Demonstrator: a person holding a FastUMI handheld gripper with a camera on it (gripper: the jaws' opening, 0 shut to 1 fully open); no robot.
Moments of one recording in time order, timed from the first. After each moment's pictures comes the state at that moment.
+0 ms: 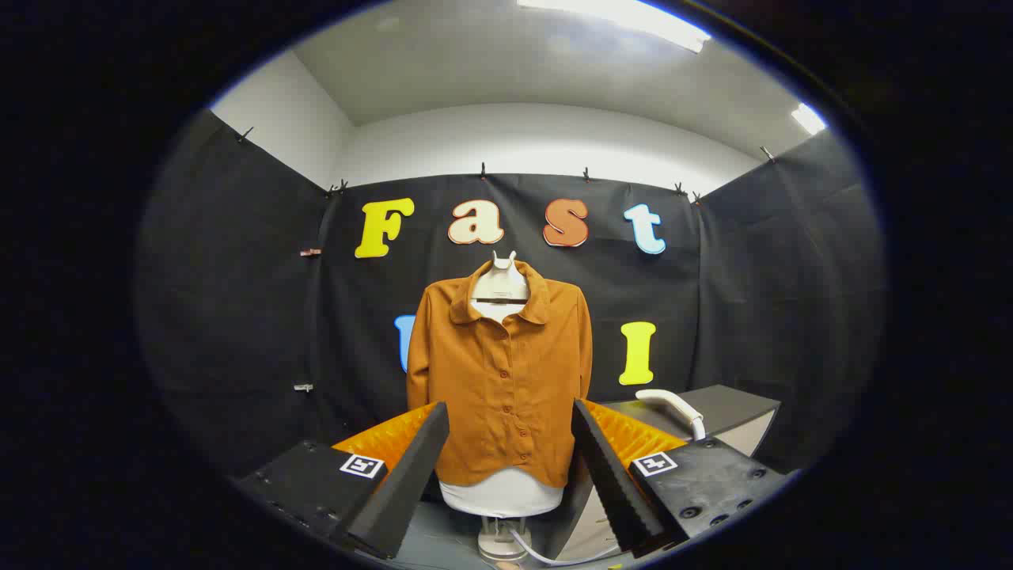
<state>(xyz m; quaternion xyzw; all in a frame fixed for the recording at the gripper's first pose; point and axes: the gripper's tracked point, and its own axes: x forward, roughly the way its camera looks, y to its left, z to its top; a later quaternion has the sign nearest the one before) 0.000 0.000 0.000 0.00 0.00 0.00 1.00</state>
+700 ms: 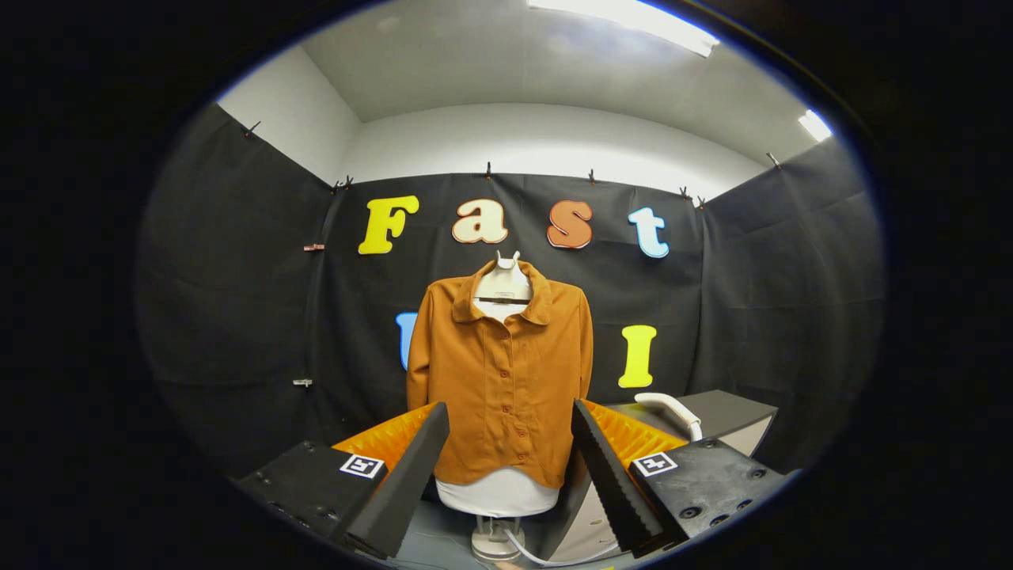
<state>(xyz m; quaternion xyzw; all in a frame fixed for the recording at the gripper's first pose) 0.000 0.002 0.001 -0.01 0.01 0.00 1.00</state>
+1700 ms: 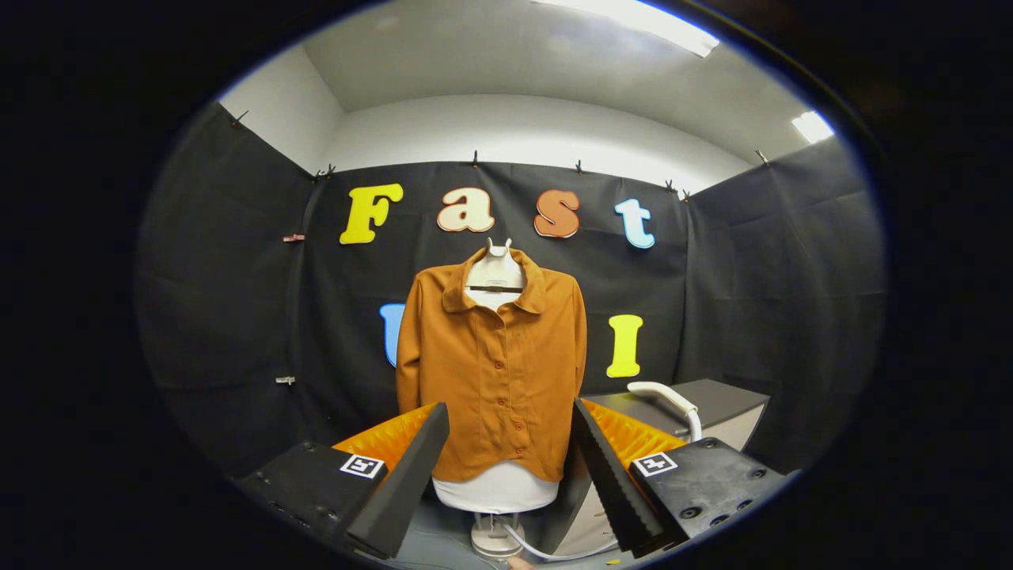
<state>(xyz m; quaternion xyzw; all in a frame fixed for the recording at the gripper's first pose) 0.015 0.017 -0.012 -0.01 0.03 -0.05 1.00</state>
